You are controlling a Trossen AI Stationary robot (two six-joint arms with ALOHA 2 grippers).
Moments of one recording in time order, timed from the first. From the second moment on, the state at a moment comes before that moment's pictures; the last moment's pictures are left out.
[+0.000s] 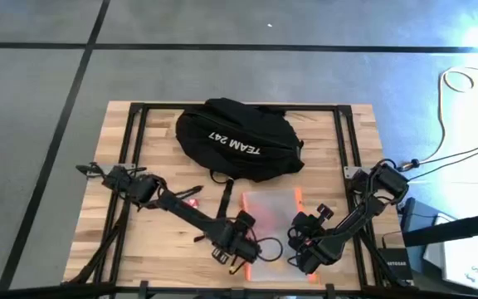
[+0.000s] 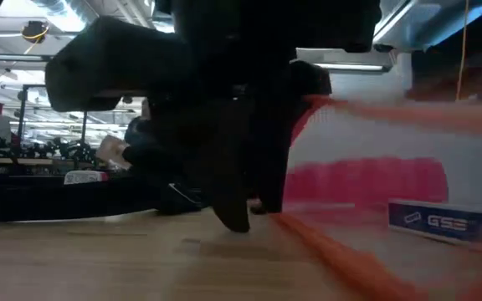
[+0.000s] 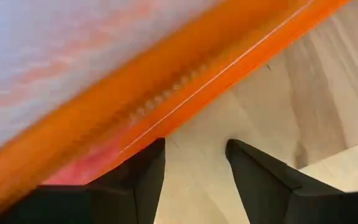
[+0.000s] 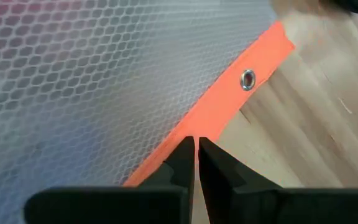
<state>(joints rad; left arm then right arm) -0.47 2.37 1.96 -1.02 -0.26 0.20 0.86 1.91 1.07 -1.07 0.45 1.60</state>
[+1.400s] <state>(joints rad) -0.28 2.30 1.81 -0.57 -0.19 0.25 0.86 1.90 1.07 -1.06 0.45 1.59</state>
